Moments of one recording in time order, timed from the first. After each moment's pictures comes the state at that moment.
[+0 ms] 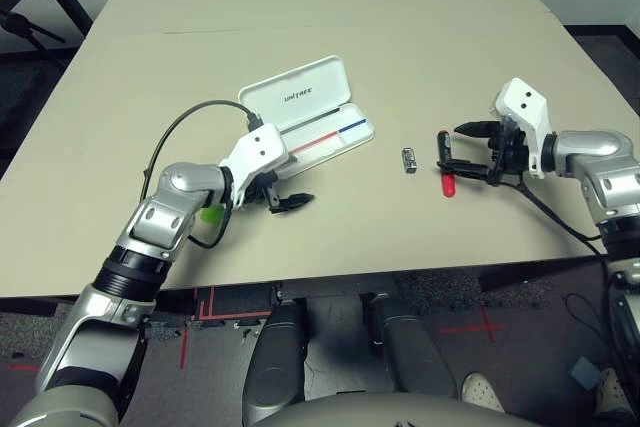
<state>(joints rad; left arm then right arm) -0.47 0.64 -0.24 0.04 -0.15 0.41 -0.97 -0.60 -0.73 0.06 0.36 0.15 0.27 1.10</state>
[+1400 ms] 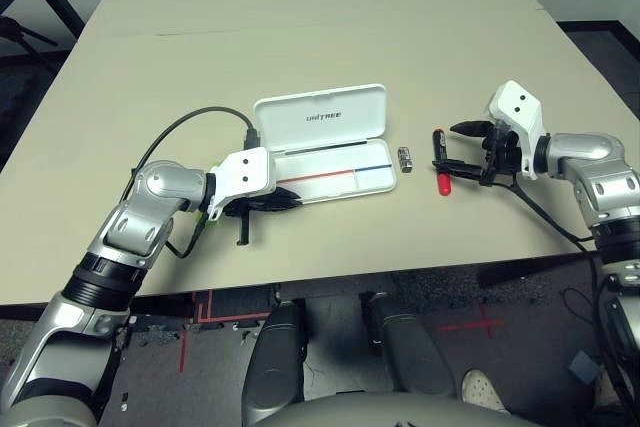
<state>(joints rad) -0.40 0.75 -0.21 -0.04 -0.16 0.18 -1.23 -0.61 -0.69 0.07 0.40 0.13 0.21 1.08</state>
